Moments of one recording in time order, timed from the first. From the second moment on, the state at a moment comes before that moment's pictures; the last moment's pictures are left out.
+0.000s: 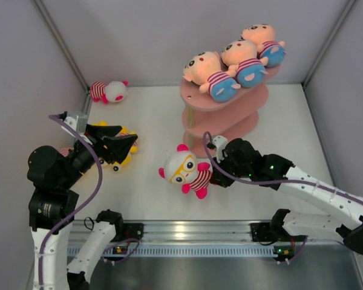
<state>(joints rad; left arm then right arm) -0.14 0.63 1.26 -0.56 0.52 -0.28 0.97 1.05 0.96 -0.67 -0.10 0.27</state>
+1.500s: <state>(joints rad) -0.14 0.62 1.26 -0.56 0.53 -0.21 -0.11 1.20 1.25 -0.77 -0.59 0.18</state>
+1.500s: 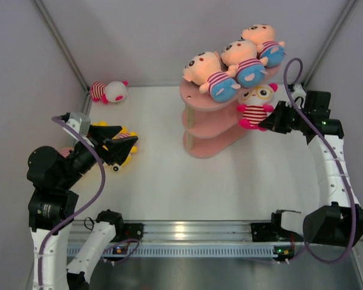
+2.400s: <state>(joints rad) -0.14 0.66 1.27 -0.58 0.54 -0.21 -0.11 1.61 1.60 -0.77 -0.67 0.18</state>
